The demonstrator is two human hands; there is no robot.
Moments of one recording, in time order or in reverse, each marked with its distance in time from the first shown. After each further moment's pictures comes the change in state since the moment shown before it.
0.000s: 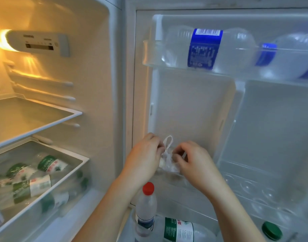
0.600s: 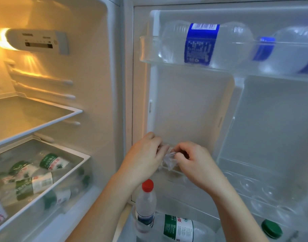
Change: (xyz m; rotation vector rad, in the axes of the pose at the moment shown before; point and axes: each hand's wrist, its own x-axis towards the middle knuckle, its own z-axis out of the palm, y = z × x) left_hand -0.003 -0.001 -0.001 0.066 -0.049 0.046; right_hand -0.006 -0.005 -0.008 0.131 -0.052 0.008
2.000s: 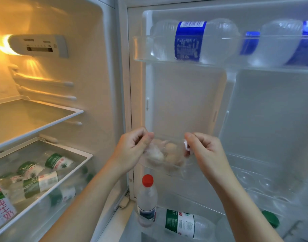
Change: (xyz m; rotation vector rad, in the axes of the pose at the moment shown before) left_hand -0.008 -0.024 -0.015 -0.619 0.105 0.035; right_hand -0.015 -0.003 -0.016 0.638 0.211 -0.029
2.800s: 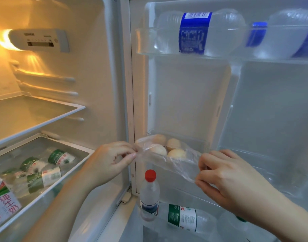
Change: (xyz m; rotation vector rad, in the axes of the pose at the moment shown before) left_hand -0.044 -0.020 -0.055 0.522 -0.191 0.046; right_hand -0.043 -0.006 -0.049 -1.201 -0.435 -0.641
